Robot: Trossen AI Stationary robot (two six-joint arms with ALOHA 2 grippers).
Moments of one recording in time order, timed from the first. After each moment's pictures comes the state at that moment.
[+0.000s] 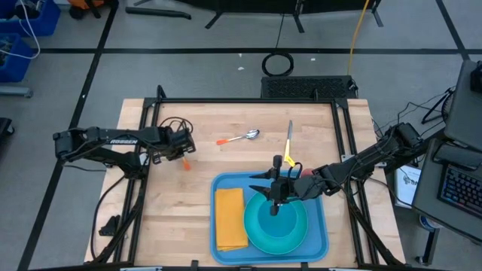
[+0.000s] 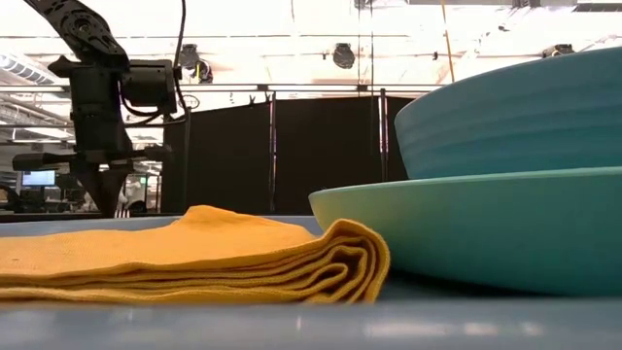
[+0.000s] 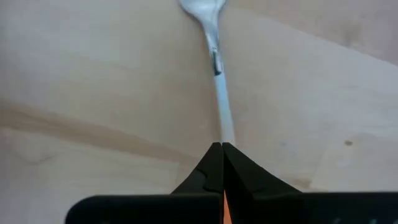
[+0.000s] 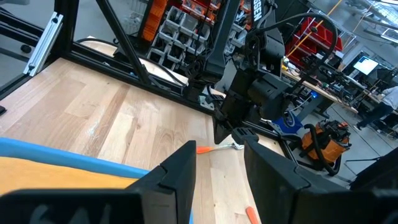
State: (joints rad) left arm 0.34 1.20 0.53 -0.75 -0.06 -1.51; right arm 0.45 1.44 0.97 0.22 0.60 -0.31
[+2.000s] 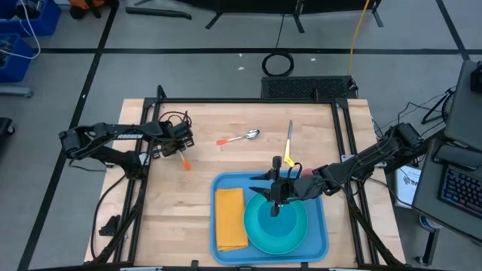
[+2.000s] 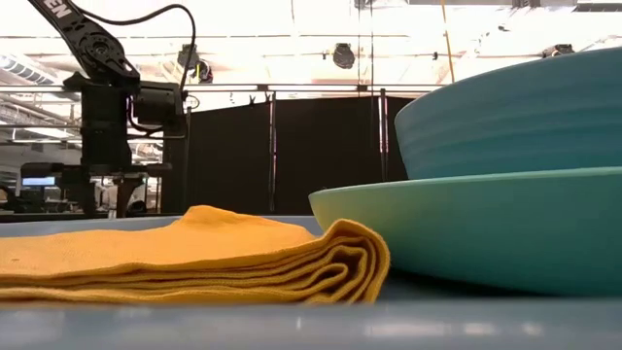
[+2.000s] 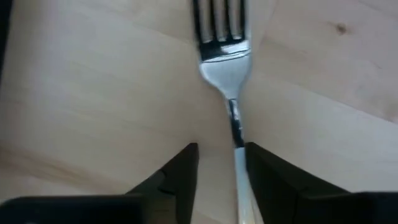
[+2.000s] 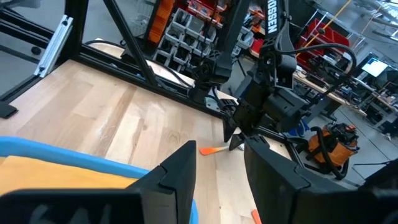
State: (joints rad) left arm 0.51 1.33 0.51 -0.67 -0.09 -1.43; right arm 0.45 1.44 0.97 0.22 0.57 -0.31
